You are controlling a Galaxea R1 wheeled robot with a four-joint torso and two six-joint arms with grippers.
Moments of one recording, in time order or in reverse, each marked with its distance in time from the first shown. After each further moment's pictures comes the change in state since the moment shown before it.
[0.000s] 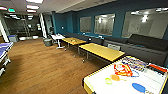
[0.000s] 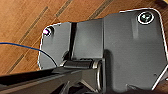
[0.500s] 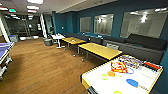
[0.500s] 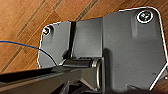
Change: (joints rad) left arm 0.000 -0.001 0.000 0.000 0.002 0.000; right arm 0.000 0.000 0.000 0.000 -0.001 0.000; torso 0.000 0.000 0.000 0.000
